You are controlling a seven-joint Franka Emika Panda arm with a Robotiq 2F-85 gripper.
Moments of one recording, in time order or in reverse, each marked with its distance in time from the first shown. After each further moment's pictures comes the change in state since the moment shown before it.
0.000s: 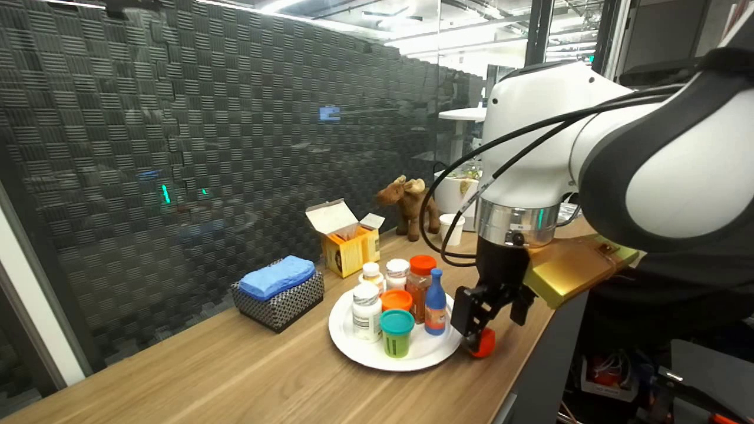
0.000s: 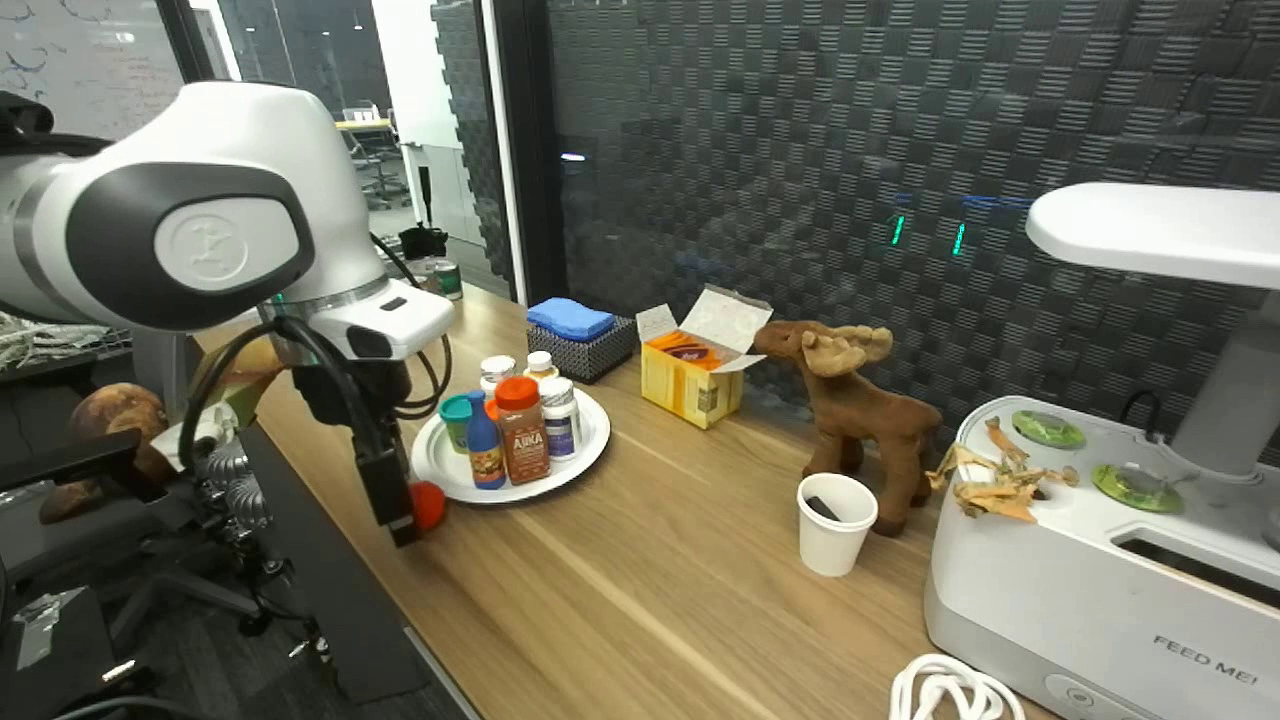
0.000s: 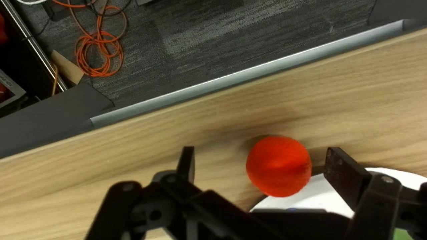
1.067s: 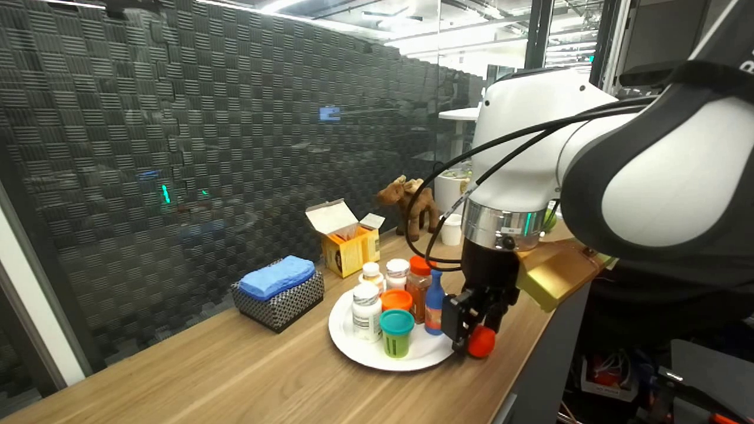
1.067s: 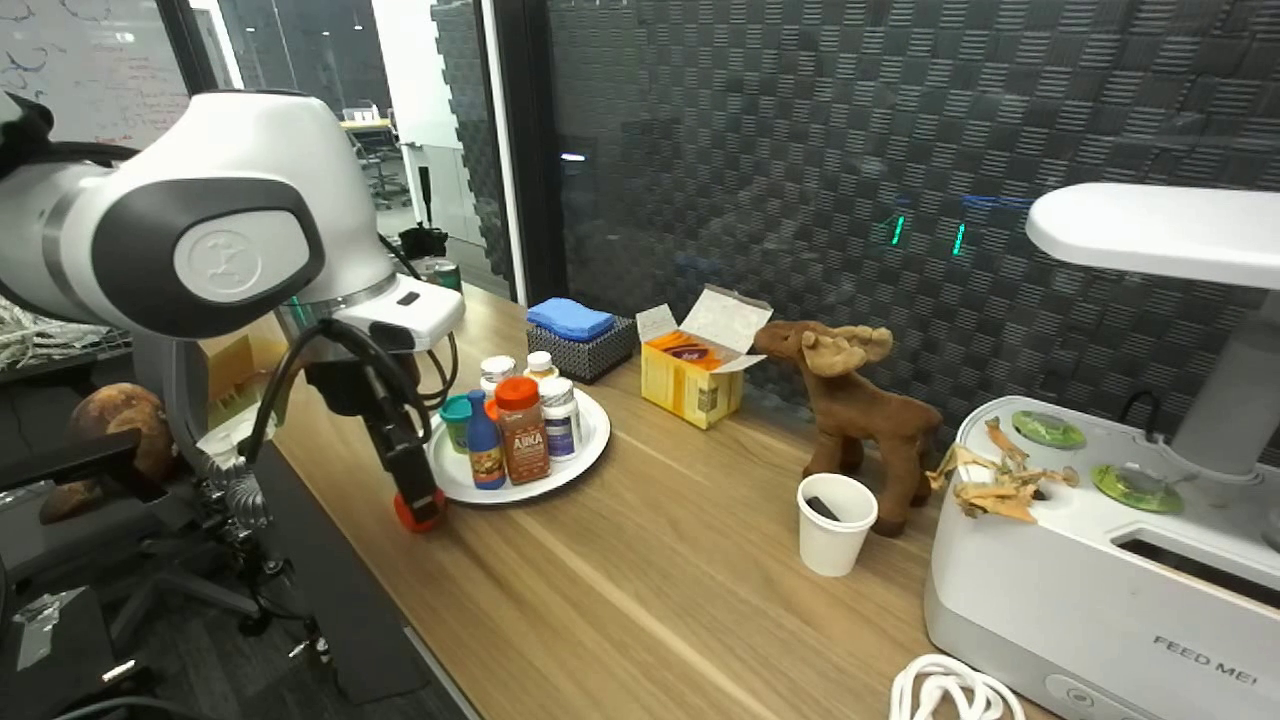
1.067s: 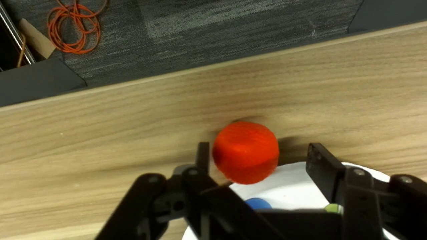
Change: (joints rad) arm 0.030 0.044 -0.008 0.026 0.055 0.074 -0.145
